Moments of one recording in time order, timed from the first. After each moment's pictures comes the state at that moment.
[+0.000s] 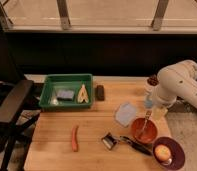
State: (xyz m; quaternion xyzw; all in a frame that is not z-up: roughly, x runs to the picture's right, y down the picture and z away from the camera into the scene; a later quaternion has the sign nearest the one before) arm 0.286 0.100 0.685 -0.28 0.02 0.02 0.96
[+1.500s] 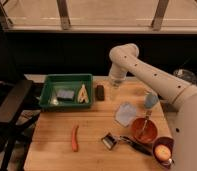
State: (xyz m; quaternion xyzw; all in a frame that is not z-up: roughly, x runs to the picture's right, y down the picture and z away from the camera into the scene) arm 0.093 0.019 0.805 -0.33 -0.07 0.03 0.94
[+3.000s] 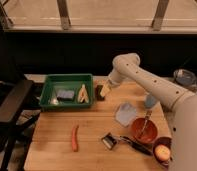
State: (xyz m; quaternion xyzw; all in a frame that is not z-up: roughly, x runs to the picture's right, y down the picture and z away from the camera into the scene) arm 0.074 0.014 0.862 -0.29 -0.01 0.45 0.84
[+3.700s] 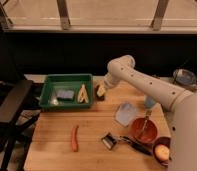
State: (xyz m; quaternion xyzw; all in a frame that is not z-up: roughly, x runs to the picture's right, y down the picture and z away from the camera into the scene) arm 0.052 0.014 0.875 -0.25 0.00 0.48 0.84
